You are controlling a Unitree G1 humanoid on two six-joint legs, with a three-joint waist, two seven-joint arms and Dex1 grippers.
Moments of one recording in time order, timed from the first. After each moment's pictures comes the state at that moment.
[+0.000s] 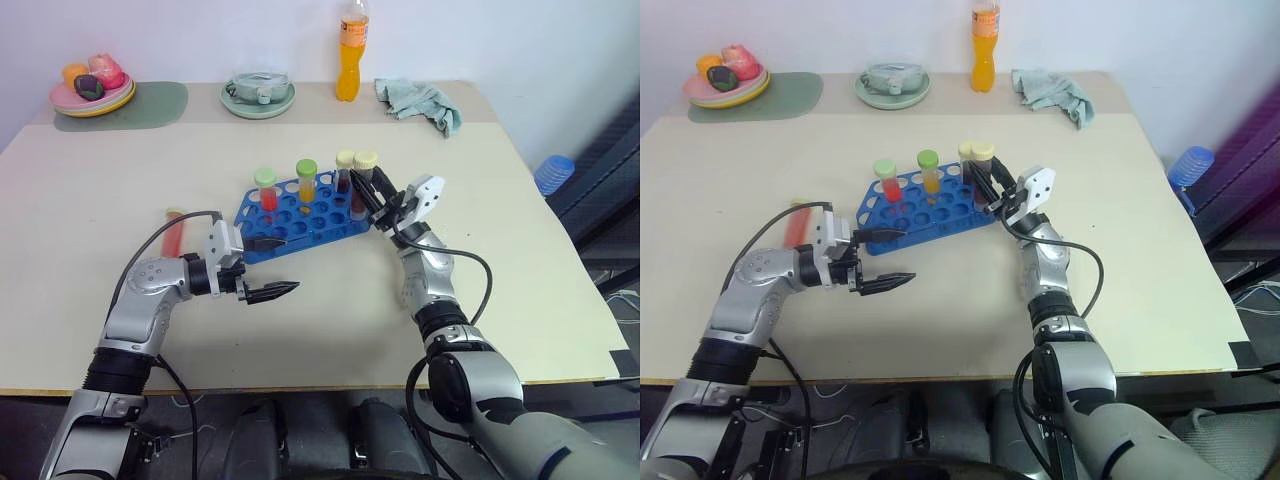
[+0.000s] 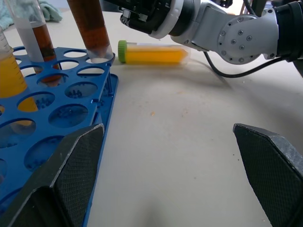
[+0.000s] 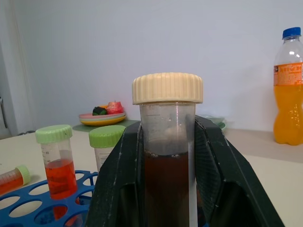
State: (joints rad) left arm -0.37 0.54 -0.04 0.12 -0.38 0.10 -1.19; right arm -0.78 -0.05 -0.19 0.93 0.33 -0.59 0.83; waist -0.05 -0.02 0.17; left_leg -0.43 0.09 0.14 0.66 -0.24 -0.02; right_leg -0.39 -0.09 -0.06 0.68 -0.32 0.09
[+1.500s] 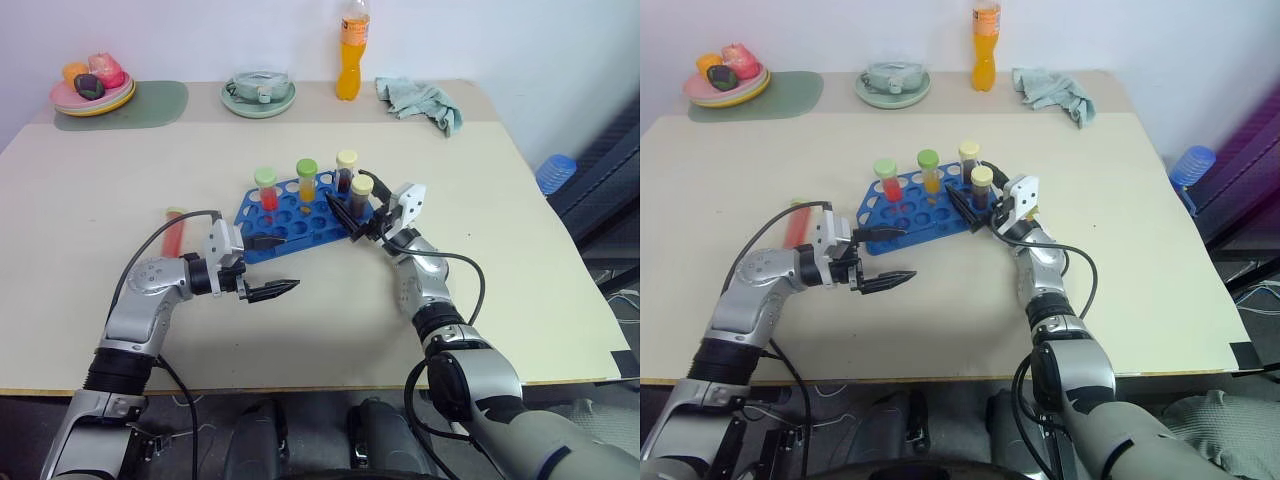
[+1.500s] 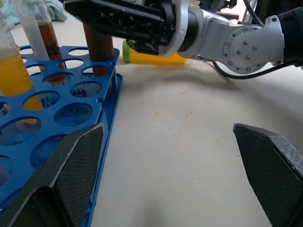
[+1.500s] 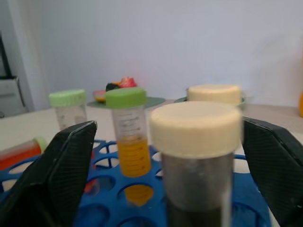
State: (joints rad) left arm -0.36 0.54 -0.04 0.12 -0.38 0.10 -1.17; right arm -0.78 -0.05 -0.16 0.98 0.28 -0.59 0.83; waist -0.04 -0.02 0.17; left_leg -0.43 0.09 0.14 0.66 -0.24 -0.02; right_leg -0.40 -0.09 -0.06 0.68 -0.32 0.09
